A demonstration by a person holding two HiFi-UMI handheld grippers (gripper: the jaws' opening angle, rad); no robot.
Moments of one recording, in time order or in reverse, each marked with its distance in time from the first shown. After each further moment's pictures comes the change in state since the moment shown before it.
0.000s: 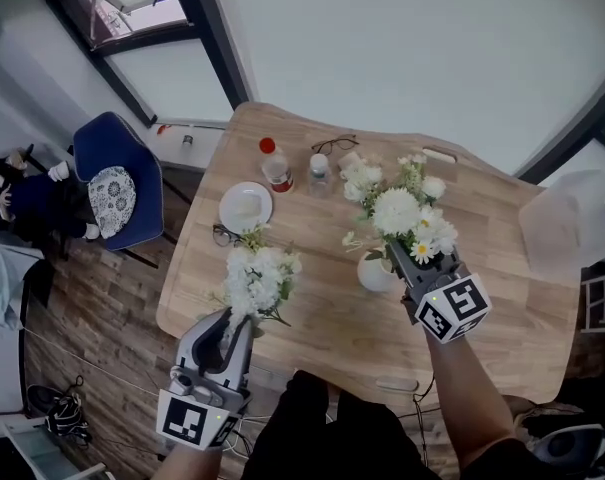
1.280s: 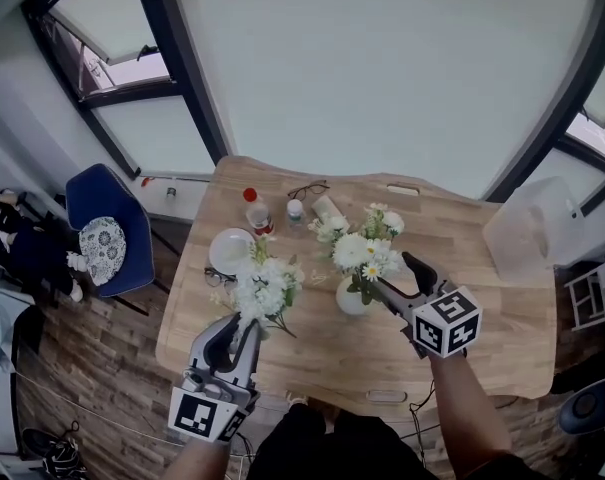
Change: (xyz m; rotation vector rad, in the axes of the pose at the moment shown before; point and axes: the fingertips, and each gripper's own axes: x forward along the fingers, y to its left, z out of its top) left arm 0.016 -0.017 0.040 0.008 -0.131 -0.102; right arm -0.059 0.002 0.015 0.017 0.281 -0.098
